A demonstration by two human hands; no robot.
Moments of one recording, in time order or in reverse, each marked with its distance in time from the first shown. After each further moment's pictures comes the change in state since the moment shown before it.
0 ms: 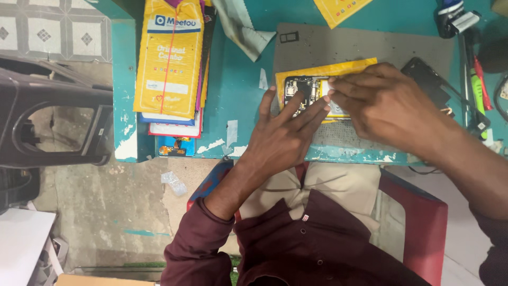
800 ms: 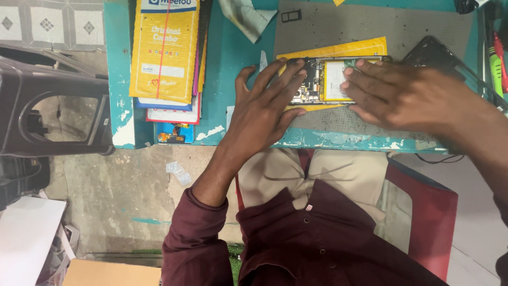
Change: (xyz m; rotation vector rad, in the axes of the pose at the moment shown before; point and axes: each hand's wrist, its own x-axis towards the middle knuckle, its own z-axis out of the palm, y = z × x) left_hand -0.008 -0.027 -0.015 -0.165 -0.027 -0.121; right_hand -0.041 0.022 0.030 -0.311 0.022 -0.239
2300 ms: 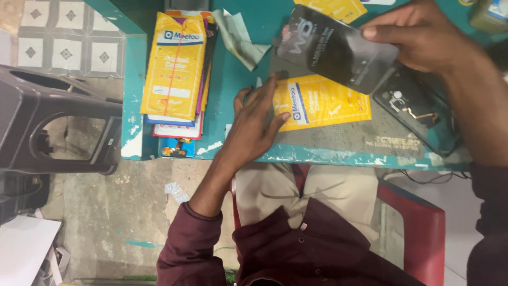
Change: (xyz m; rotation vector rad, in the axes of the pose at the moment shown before) left_hand 0.001 -0.008 0.005 -0.231 0.014 -0.155; right_hand 0.008 0.106 0.059 1.853 0.262 0.833
